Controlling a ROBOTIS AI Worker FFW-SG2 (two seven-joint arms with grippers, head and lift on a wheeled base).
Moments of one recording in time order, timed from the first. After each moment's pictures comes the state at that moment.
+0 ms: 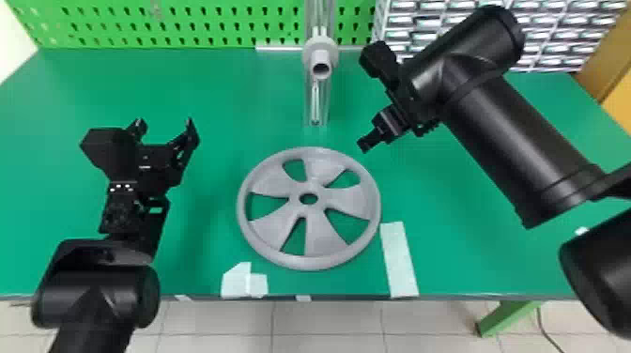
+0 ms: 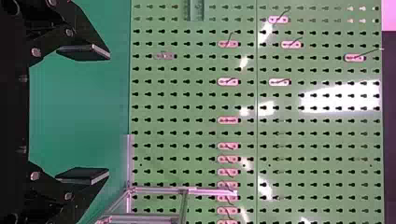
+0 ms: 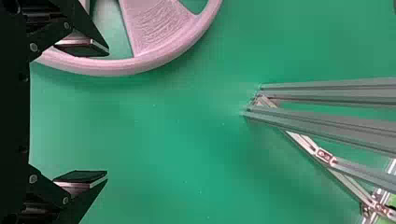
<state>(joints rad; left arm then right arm) 0.04 0.16 0.01 -1.57 0.15 -0.13 0.01 -0.88 -0.09 0.60 -1.07 0.04 1.28 0.52</state>
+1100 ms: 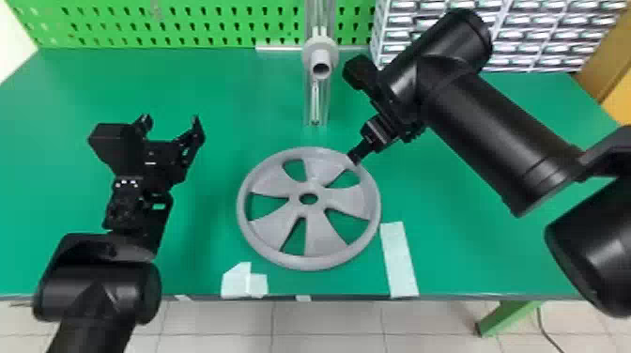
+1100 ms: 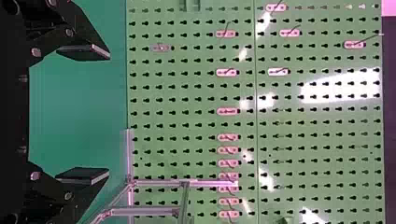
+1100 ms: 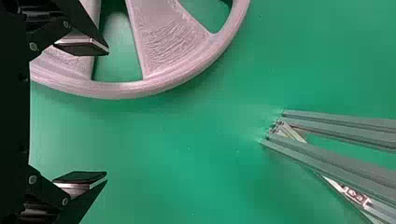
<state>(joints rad) 0.03 0.18 -0.01 -1.58 0.14 -0.12 0.01 -0.96 -0.04 0.72 -0.90 -0.03 1.25 0.53</state>
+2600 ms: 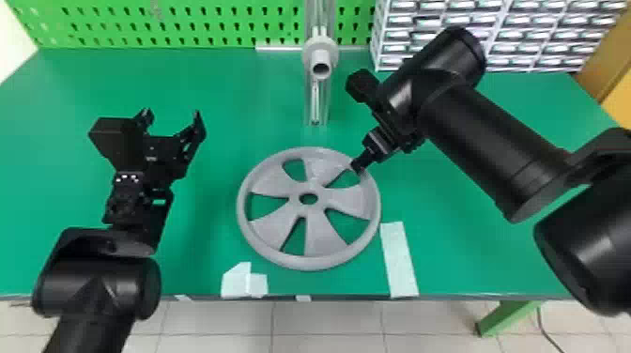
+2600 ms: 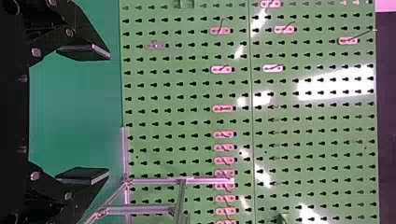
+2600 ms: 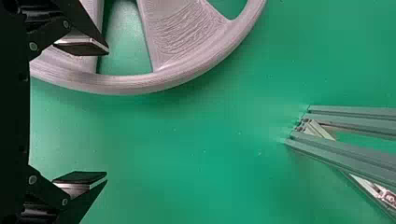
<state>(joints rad) 0.01 0.18 -0.02 -1.58 0.14 -0.12 0.01 -0.96 -0.01 0.70 -0.76 -0.01 1.17 0.52</state>
